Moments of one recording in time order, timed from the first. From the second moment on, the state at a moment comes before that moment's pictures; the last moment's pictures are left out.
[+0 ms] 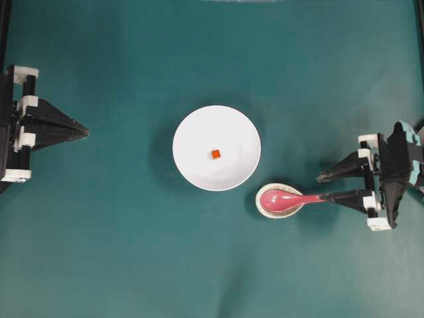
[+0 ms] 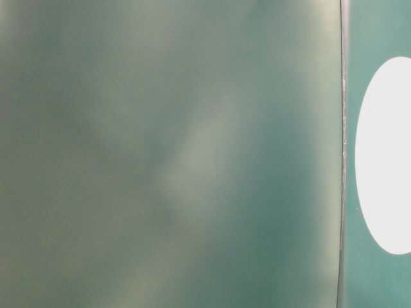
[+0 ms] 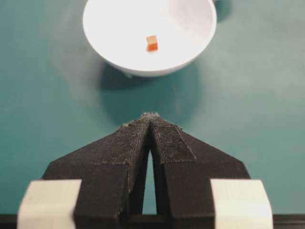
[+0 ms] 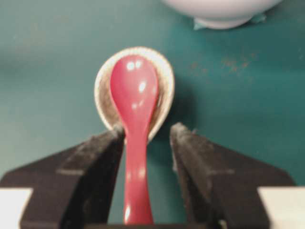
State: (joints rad) left arm 0.03 -0.92 1.14 0.02 0.12 0.02; right arm 0.45 -0.17 1.41 0.49 -0.92 0.06
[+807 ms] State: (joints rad) left arm 0.03 -0.92 1.14 0.02 0.14 0.02; right arm 0.59 0.04 1.42 0.59 -1.11 0.06
